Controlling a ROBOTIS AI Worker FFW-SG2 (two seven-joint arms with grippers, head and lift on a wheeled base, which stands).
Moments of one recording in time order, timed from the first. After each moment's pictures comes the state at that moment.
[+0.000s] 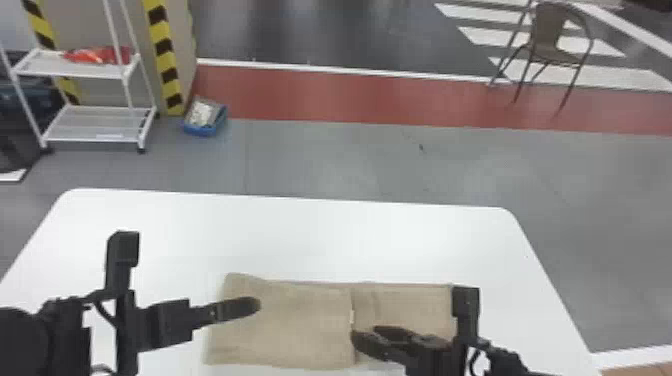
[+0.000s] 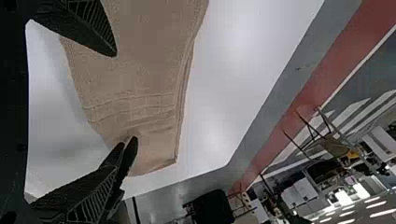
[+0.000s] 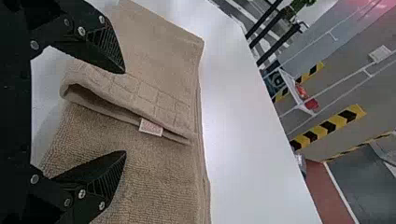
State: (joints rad) left arm 0.02 0.09 0.11 -1.80 0.50 1.33 -0.54; right arm 0.20 0.00 -0.22 -1.63 -0.05 0.72 0.81
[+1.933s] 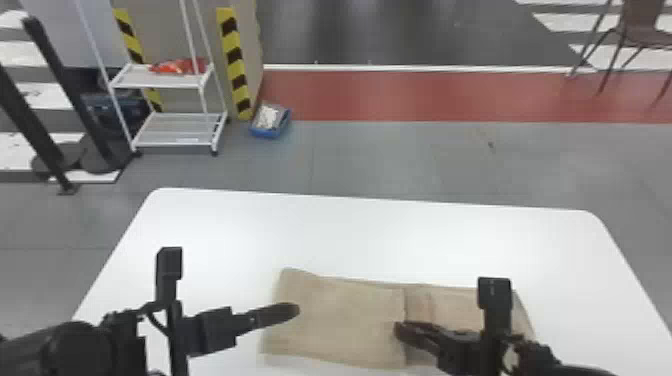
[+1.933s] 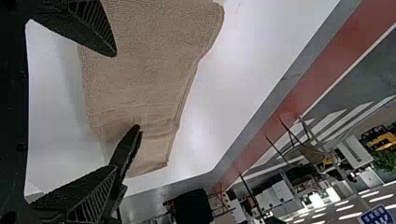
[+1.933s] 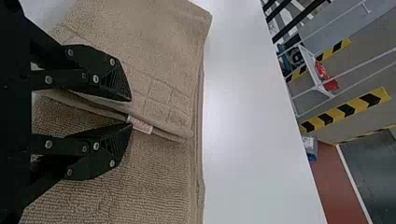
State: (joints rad) left arm 0.10 0.12 0.20 -1.80 0.52 1.27 -0.59; right arm 0.14 0.00 -0.07 -1.61 -0.09 0.77 0.55
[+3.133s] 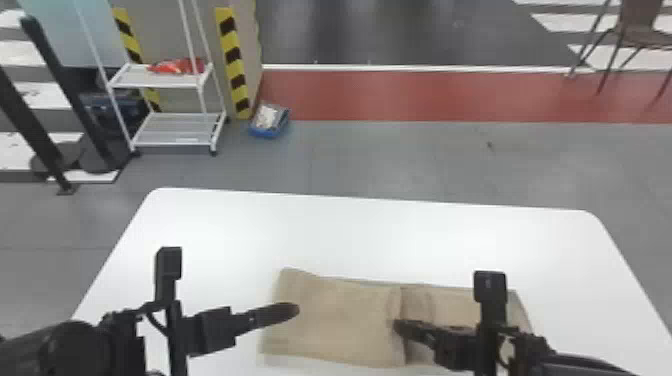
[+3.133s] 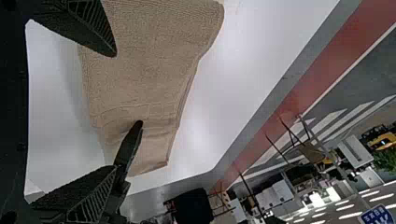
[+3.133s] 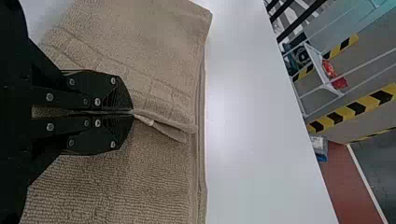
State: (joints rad) left arm 0.10 0.12 0.20 -1.80 0.52 1.28 -0.59; right arm 0.10 0.00 -0.07 -1.59 -0.10 0.83 0.56
